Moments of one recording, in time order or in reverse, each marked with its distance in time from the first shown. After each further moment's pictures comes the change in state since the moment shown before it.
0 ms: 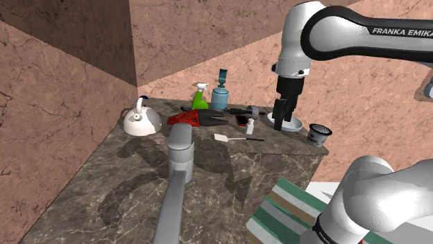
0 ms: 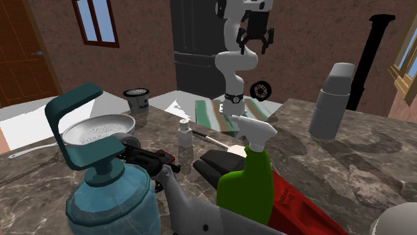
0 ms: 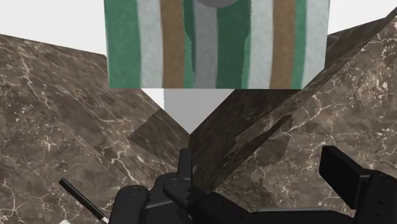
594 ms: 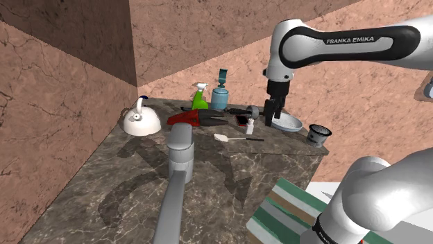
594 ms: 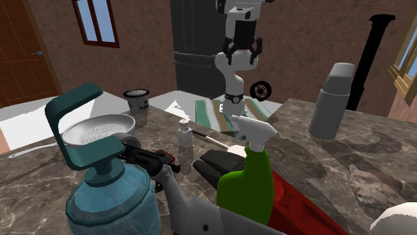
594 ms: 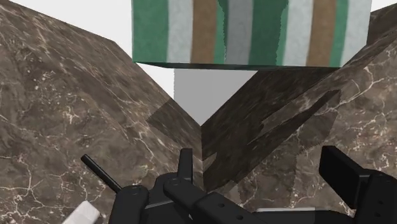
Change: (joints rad) arm -0.038 0.187 -0.111 0.038 -0.082 0.153 -0.134
